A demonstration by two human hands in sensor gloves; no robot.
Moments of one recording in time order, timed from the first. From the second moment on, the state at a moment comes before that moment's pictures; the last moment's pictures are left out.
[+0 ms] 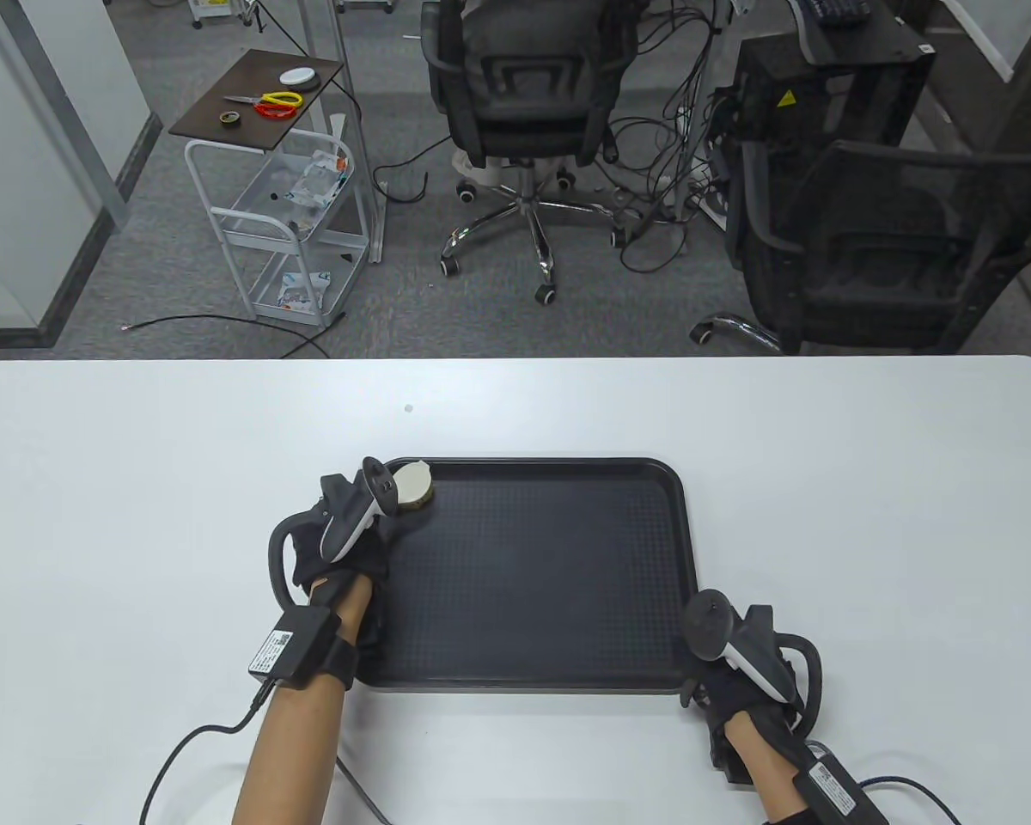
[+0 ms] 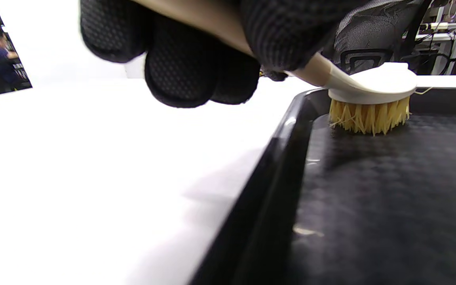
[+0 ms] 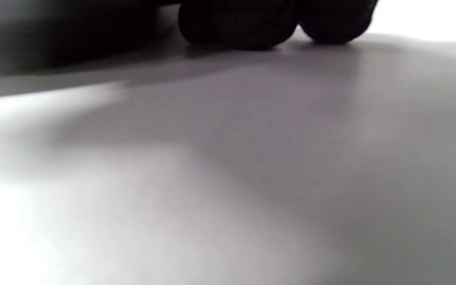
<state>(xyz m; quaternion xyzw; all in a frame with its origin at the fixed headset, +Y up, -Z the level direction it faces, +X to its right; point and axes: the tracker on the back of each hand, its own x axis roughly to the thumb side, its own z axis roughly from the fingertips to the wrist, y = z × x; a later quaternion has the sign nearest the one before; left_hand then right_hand) -0.223 -0.740 -0.419 -0.11 0.18 -0.07 0.97 0.194 -0.800 -0.294 -0.06 0.11 0.99 0.07</state>
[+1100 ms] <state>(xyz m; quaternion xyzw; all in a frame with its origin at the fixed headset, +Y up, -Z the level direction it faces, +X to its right) 0.010 -0.749 -0.403 -0.10 -0.09 0.00 0.99 0.194 -0.800 -0.295 -0.06 0.12 0.99 0.07</state>
